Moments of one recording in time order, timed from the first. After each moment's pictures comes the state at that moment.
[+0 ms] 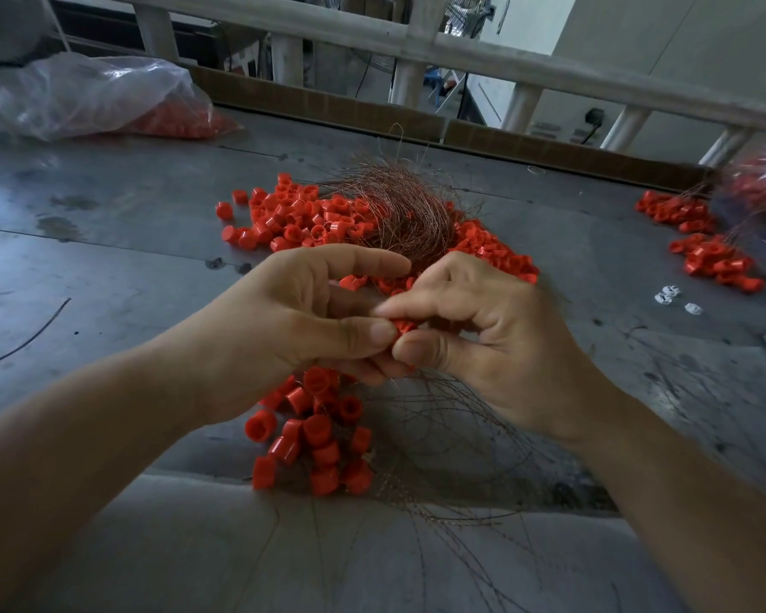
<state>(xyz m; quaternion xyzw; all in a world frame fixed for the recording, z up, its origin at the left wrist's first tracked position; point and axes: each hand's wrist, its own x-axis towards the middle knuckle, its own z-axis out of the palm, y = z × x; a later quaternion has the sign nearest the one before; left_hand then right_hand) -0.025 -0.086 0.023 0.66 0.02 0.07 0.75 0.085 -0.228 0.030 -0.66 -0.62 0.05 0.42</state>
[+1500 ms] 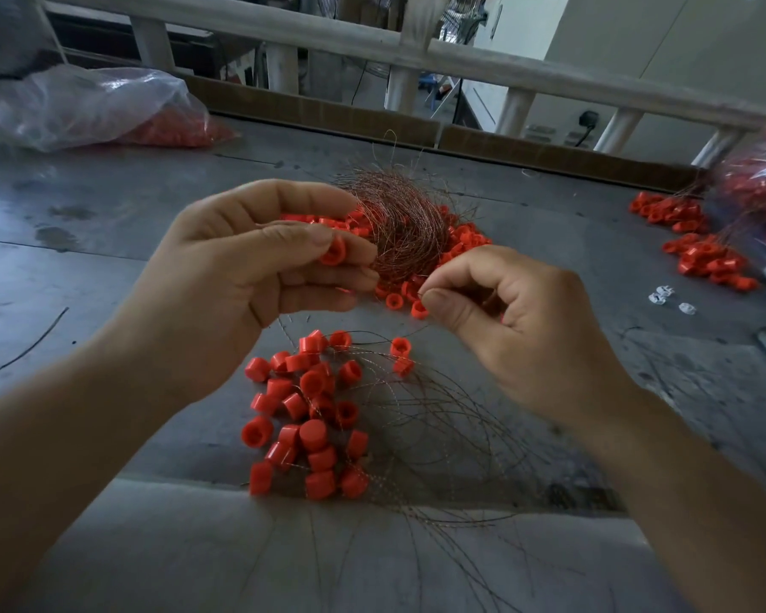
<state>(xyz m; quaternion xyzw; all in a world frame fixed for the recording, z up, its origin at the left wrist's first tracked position) -0.028 -0.074 0.035 0.61 0.04 0.24 0.75 0.090 -0.233 0.035 -0.73 -0.54 -0.04 0.41</state>
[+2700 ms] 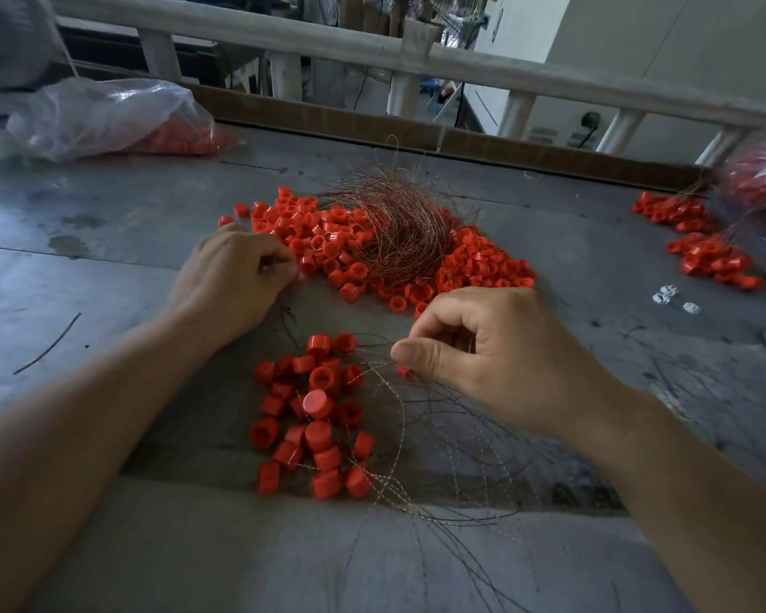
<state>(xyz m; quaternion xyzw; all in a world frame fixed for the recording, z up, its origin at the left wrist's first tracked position) 0.007 -0.012 -0.013 0.91 0.27 0.26 0.17 0.089 -0.231 0.033 -0.77 -0.56 0.06 0.30</state>
